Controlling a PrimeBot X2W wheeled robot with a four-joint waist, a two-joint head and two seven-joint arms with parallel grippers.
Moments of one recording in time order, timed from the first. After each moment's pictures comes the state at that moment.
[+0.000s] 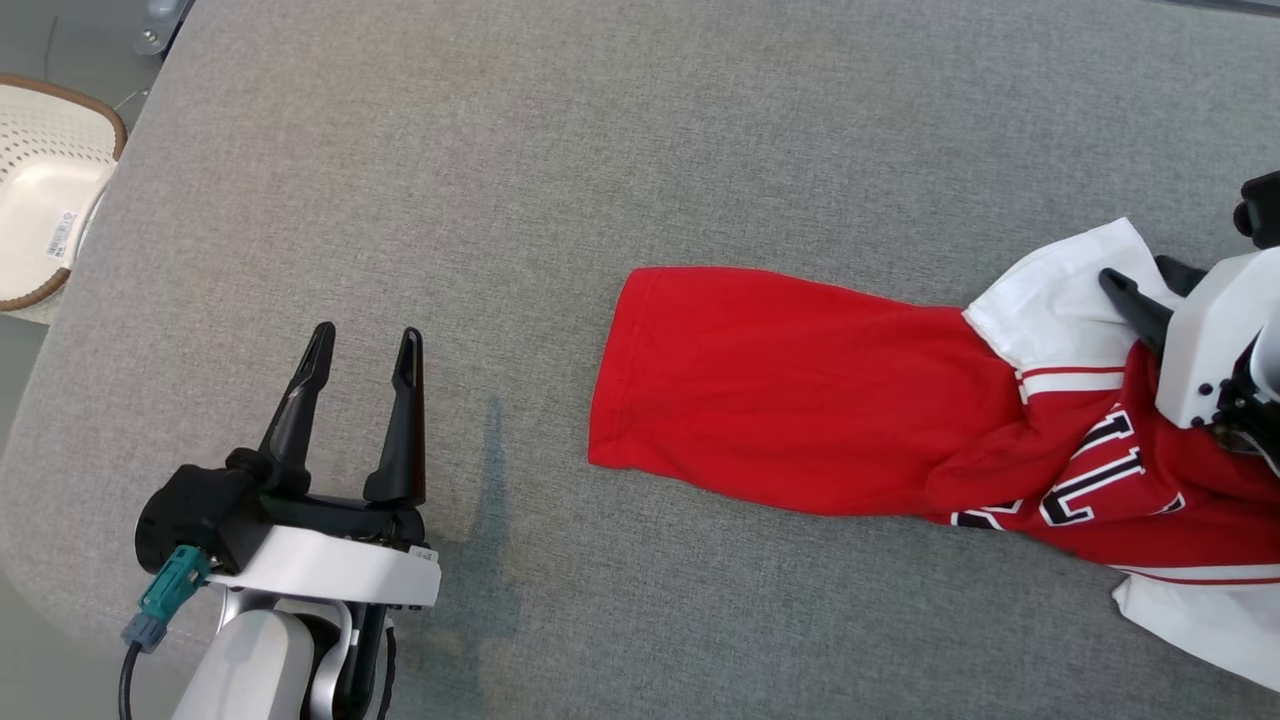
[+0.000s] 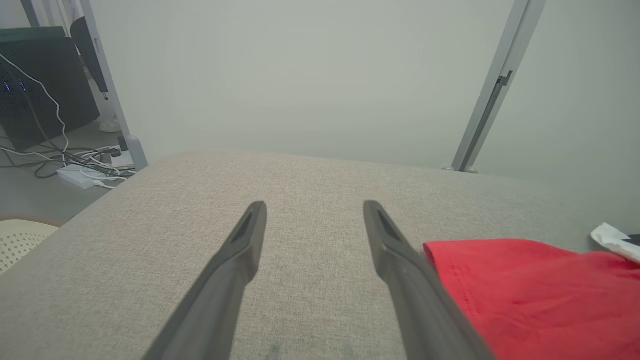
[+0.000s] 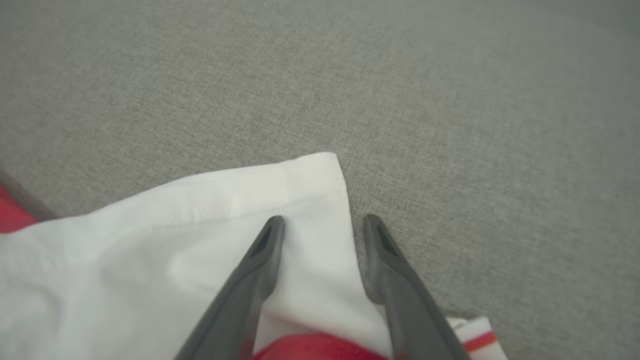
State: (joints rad) left arm -0.19 0.17 -0.22 0.07 -0.41 0.04 -0.26; right arm -0.65 -0.50 0.32 0.46 0.57 0.13 0.50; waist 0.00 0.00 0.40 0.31
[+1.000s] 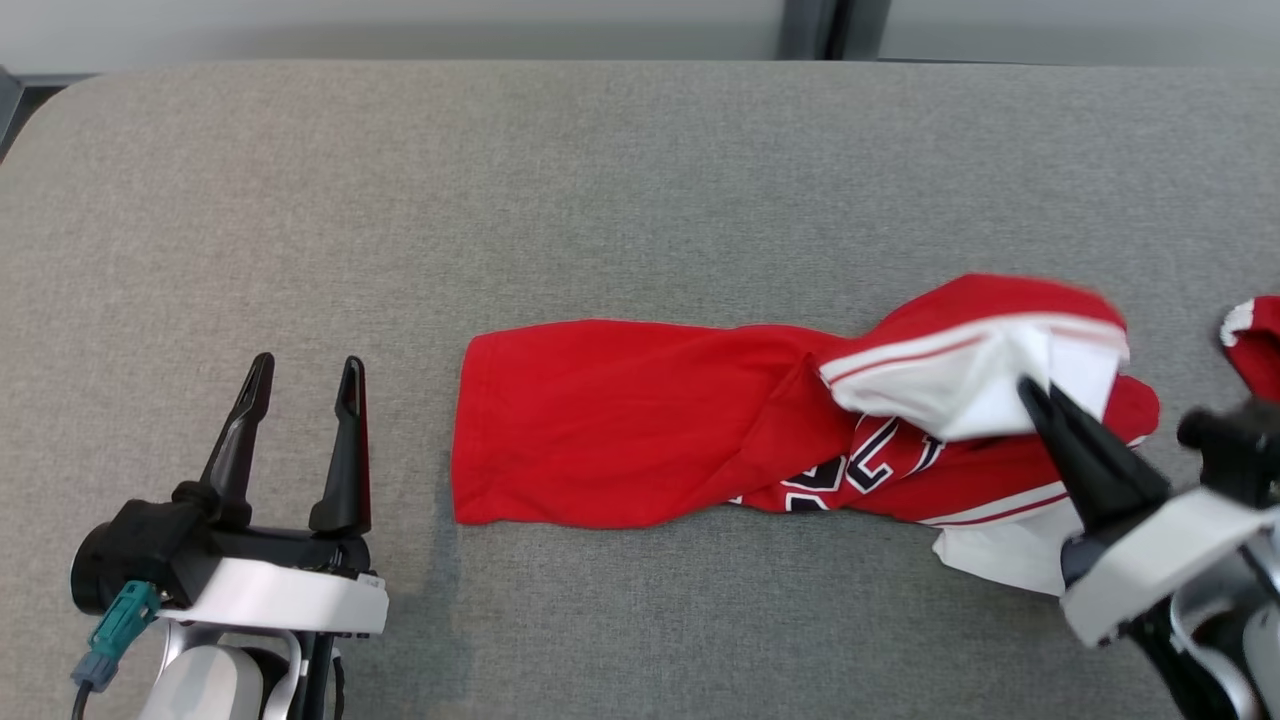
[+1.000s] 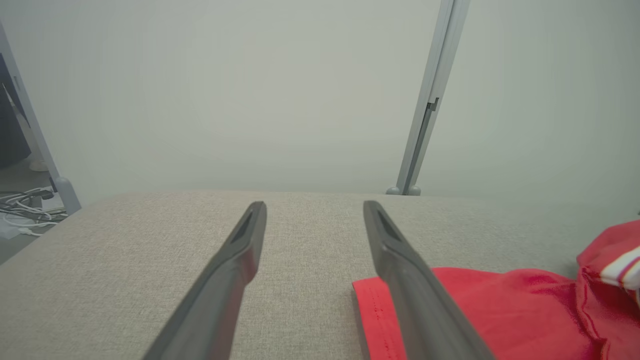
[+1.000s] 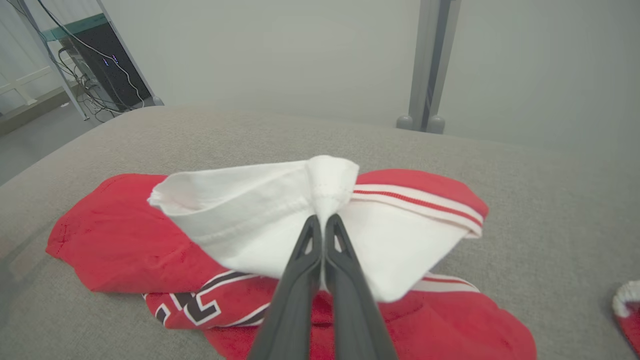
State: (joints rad) left arm -0.12 0.19 -0.14 0.04 -0.36 0.04 -0.25; right arm -0.20 -0.39 0.22 -0.05 0.49 0.13 0.13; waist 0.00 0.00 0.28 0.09
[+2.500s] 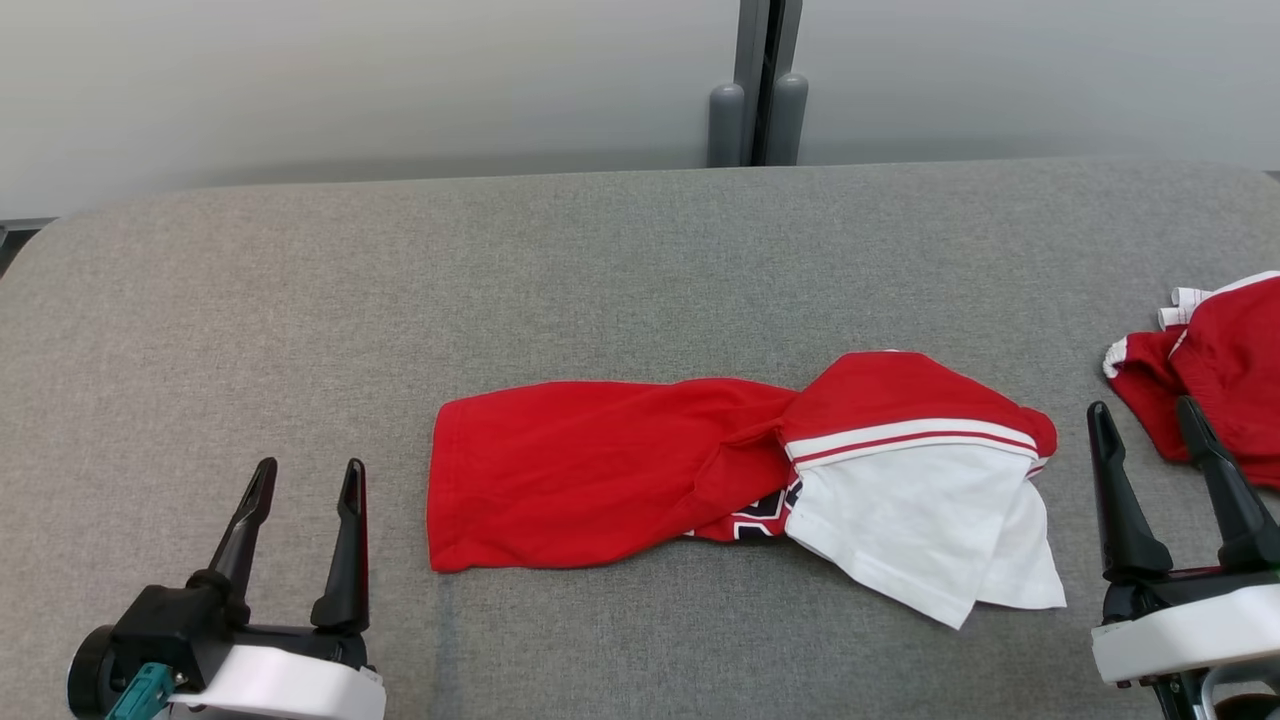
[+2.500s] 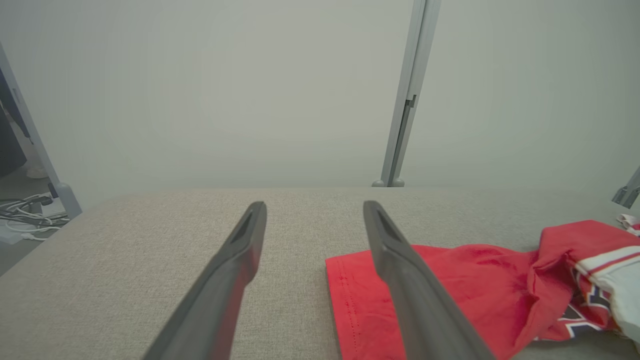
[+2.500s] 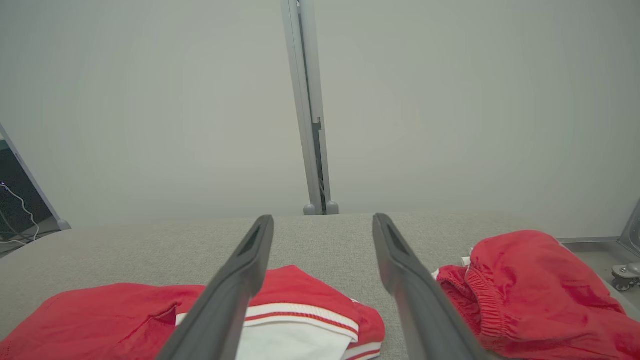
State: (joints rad) left arm 0.05 0.24 -0.16 -0.05 -0.36 0.11 -0.18; right arm 0.03 -0.07 -0.09 -0.19 0.24 0.13 0.00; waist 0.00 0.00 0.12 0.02
